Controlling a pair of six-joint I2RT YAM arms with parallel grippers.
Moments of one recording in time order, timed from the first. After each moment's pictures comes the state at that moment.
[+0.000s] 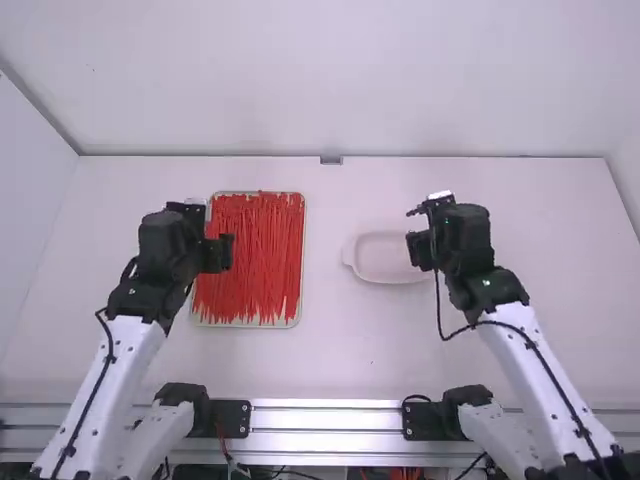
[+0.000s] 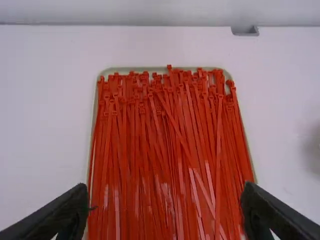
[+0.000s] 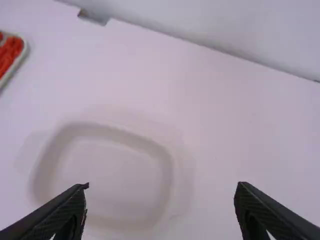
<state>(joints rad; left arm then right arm) -0.01 0.98 0.79 -0.49 0.05 -0.04 0.23 1.11 0.84 -0.45 0.10 -0.18</state>
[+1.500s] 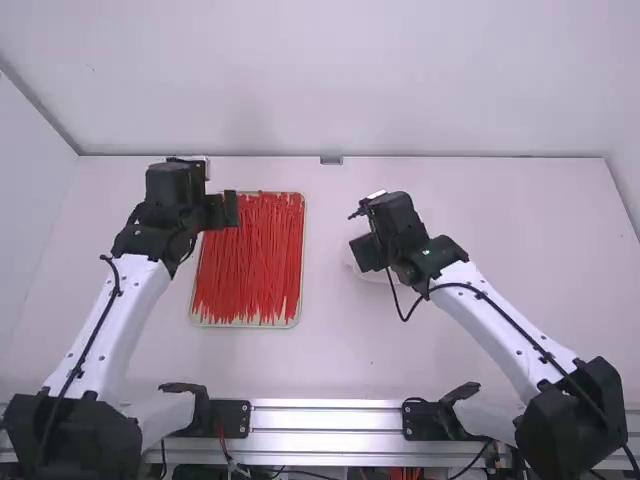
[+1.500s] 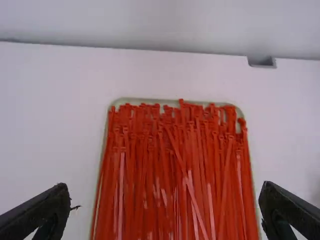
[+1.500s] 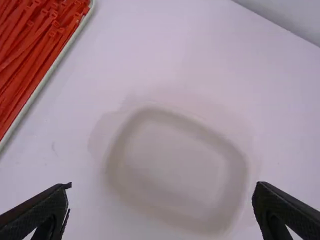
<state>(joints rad) -0.02 1.26 1.09 -0.52 -0.03 -0.10 0.52 1.35 1.02 -0.58 0.18 -0.05</state>
